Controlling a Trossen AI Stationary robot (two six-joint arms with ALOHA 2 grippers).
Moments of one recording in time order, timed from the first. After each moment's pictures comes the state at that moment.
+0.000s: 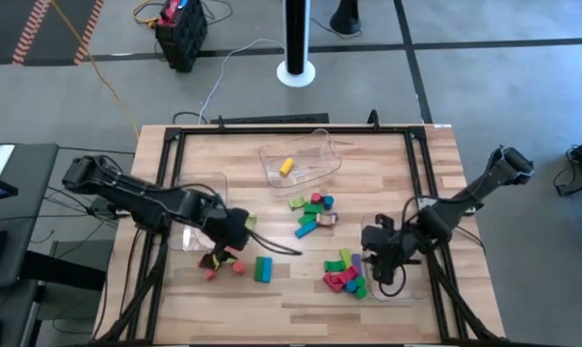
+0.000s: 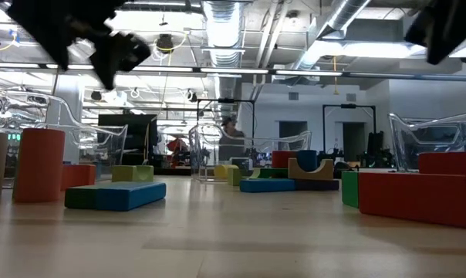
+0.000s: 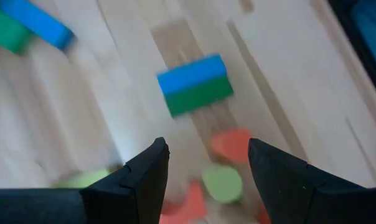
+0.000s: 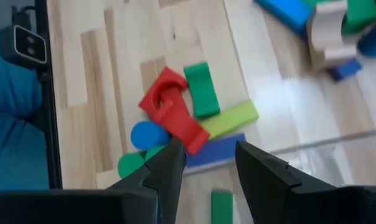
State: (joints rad) left arm -0.27 1.31 0.98 -0.70 0.14 0.12; right arm 0.58 1.23 0.98 -0.79 0.22 0.76
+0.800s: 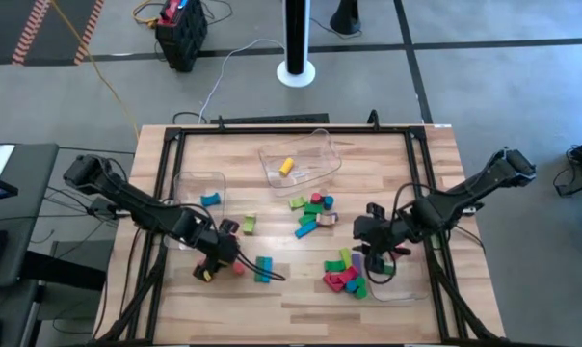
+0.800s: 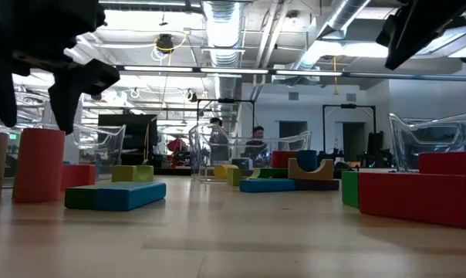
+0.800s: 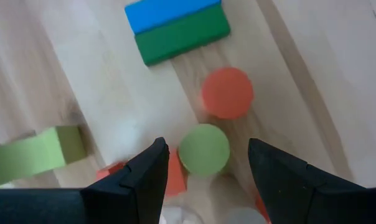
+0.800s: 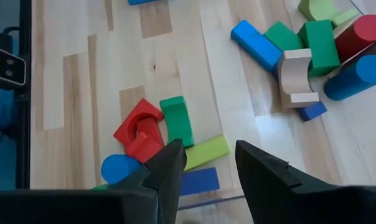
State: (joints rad) left arm -0.43 1.31 0.81 -0.60 -0.03 0.01; right arm 0.46 1.23 0.98 -0.75 0.22 0.59
